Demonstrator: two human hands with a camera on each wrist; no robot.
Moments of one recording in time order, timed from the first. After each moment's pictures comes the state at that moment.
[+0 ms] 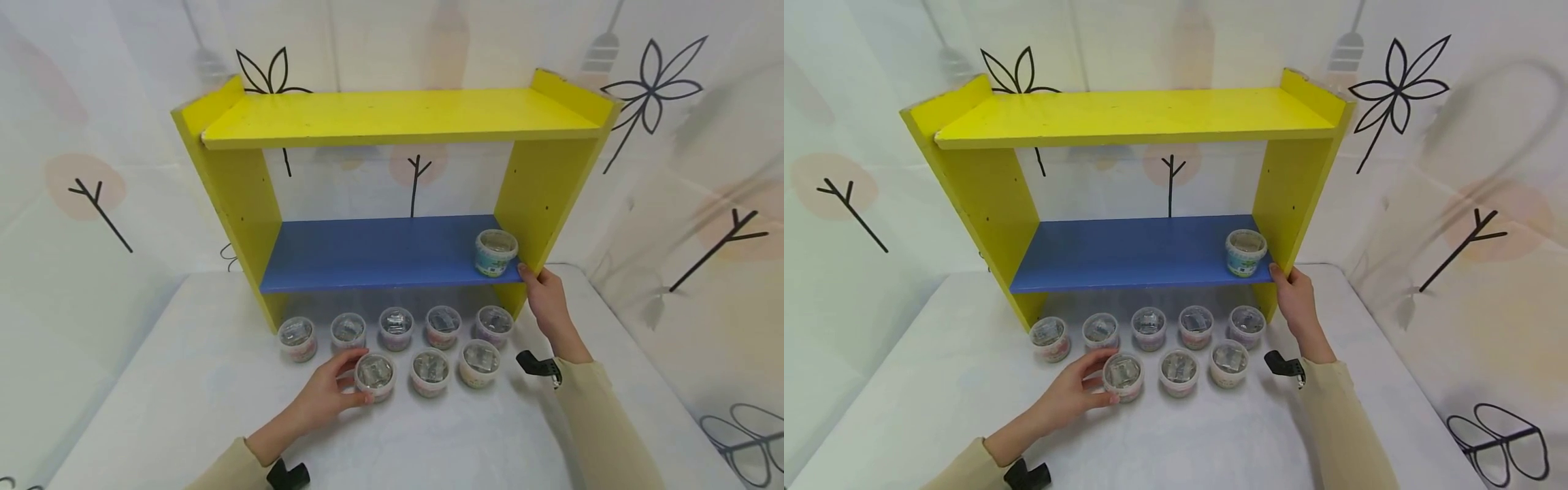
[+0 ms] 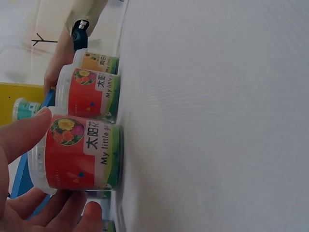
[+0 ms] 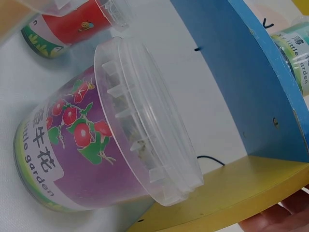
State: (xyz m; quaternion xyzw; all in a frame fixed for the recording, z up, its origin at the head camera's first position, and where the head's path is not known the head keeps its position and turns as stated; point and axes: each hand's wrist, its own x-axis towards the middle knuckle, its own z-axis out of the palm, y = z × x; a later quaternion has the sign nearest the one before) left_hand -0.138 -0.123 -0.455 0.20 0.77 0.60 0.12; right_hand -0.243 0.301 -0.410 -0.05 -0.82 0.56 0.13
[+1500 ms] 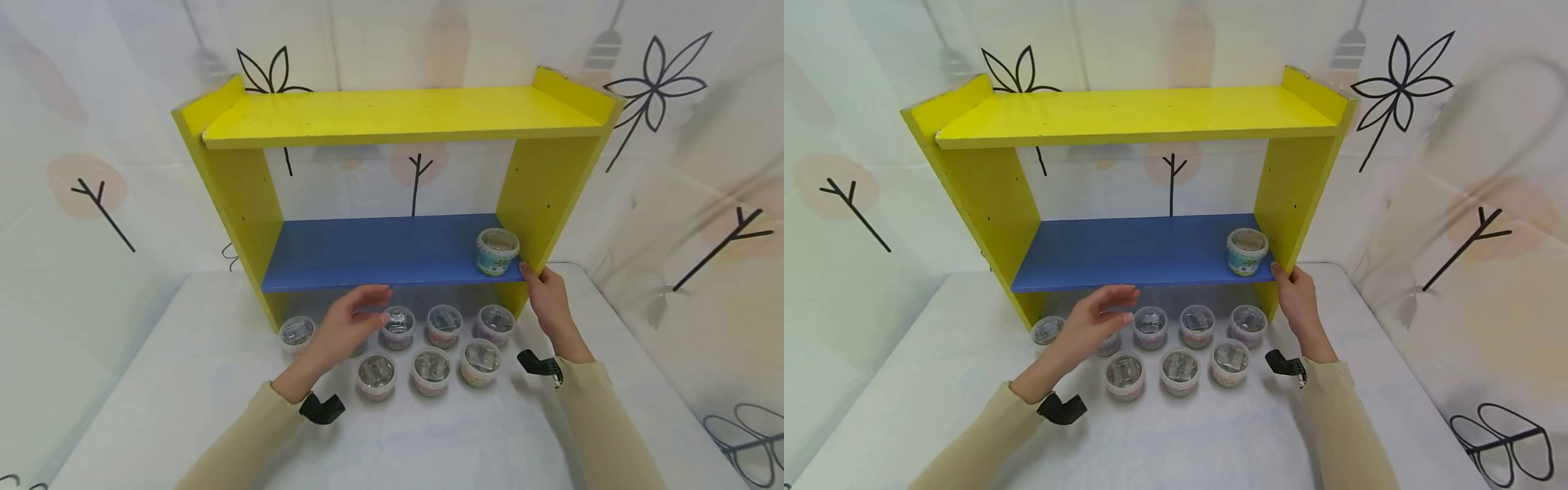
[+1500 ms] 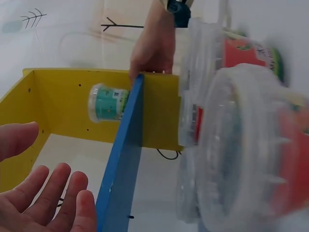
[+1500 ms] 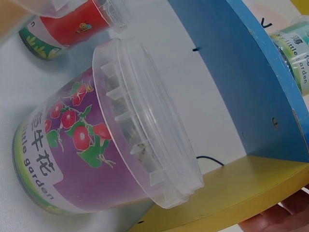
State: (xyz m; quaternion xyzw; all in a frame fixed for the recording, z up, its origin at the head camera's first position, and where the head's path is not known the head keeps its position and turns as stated) left_hand -0.191 -0.088 -0.383 0.26 0.75 0.61 0.01; right_hand -0.244 0.299 -0.409 -0.05 -0.82 0.56 0.13
